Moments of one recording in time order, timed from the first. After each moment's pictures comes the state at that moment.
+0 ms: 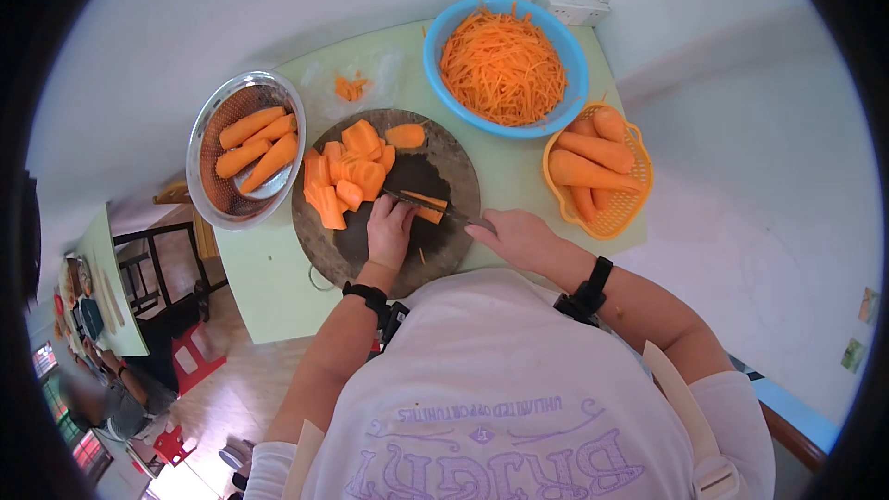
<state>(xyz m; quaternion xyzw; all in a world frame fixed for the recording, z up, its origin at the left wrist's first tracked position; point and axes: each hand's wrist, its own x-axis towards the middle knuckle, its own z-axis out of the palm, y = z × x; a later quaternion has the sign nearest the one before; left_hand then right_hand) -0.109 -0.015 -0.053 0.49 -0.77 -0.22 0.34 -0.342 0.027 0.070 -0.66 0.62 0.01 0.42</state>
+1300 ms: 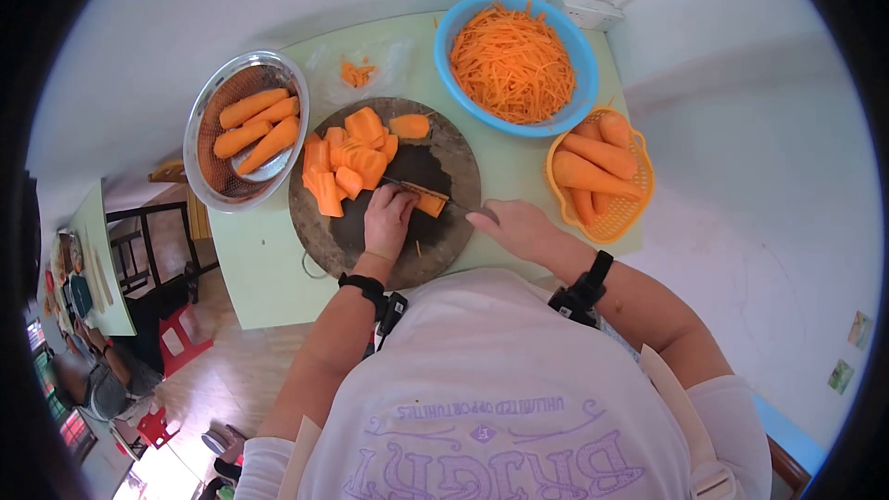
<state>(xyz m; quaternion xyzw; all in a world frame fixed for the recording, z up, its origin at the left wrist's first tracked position) -0.109 -0.013 -0.053 0.49 -0.77 -0.22 0.33 -0.345 0.015 0.071 -0.66 0.62 0.01 0.43</state>
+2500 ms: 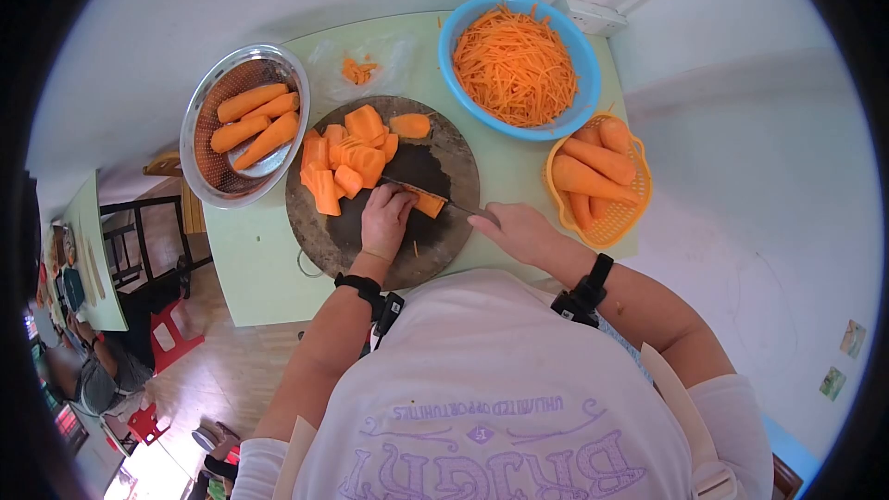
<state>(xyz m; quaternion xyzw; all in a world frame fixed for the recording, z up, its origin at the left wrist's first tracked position) -0.109 -0.014 -0.056 0.49 -0.77 -0.21 0.35 -0.348 0.015 0.072 -0.67 0.61 0.01 0.44</state>
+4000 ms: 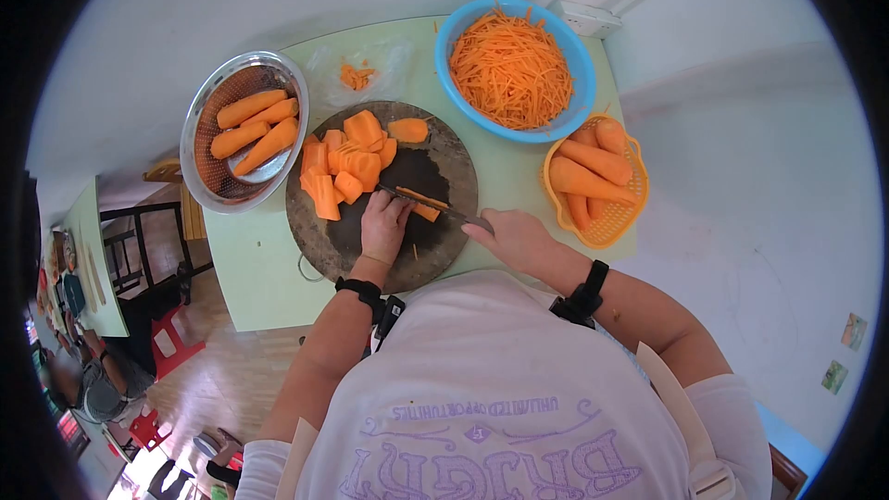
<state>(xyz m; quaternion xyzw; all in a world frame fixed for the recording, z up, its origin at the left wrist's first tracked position) -0.108 -0.014 -0.053 0.49 -0.77 -0.21 0.35 -0.340 0.023 0.073 -0.69 0.61 0.01 0.39</state>
